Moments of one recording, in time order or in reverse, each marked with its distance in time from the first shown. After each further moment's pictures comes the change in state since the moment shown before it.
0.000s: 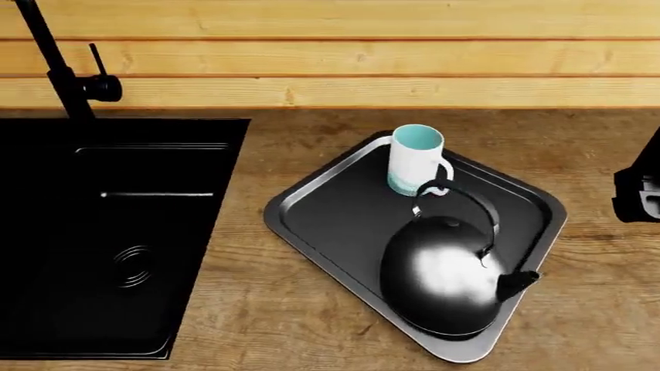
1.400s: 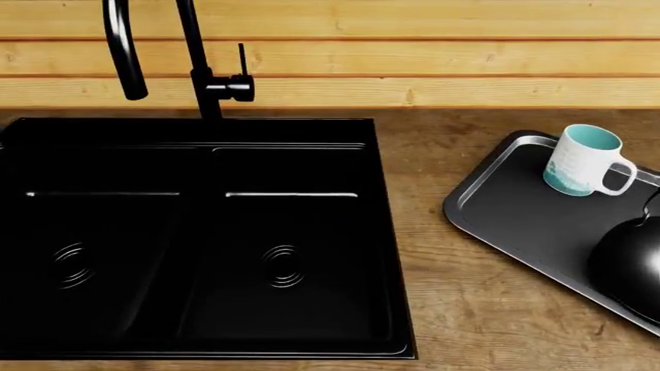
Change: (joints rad) left arm 0.090 -0.002 0.037 -0.007 0.064 0.085 -0.005; right arm 0.950 0.621 -1.196 0.058 -0.169 -0.618 0.000
